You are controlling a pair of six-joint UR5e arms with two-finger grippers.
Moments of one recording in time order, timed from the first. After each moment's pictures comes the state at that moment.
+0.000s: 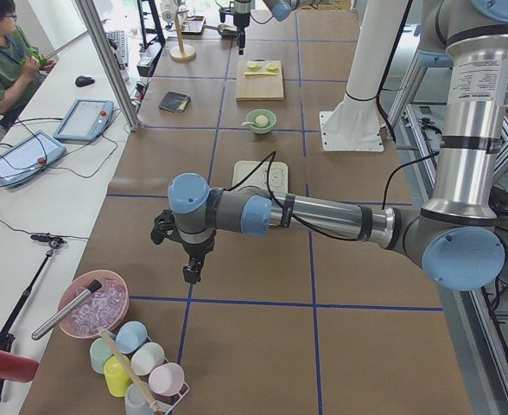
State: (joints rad) left arm -1.52 -1.62 -1.66 -1.57 -2.35 0.10; right arm 0.96 -1.26 1.97 -1.66 2.14 0.67
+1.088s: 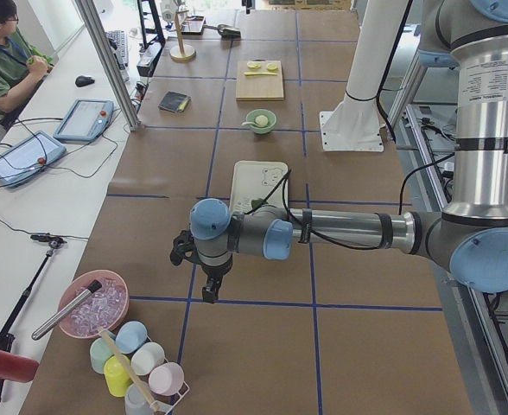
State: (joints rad) left arm -1.52 -1.51 -1.65 -1.67 -2.35 0.11; right arm 1.45 -1.57 1.78 -1.66 2.33 -0.15
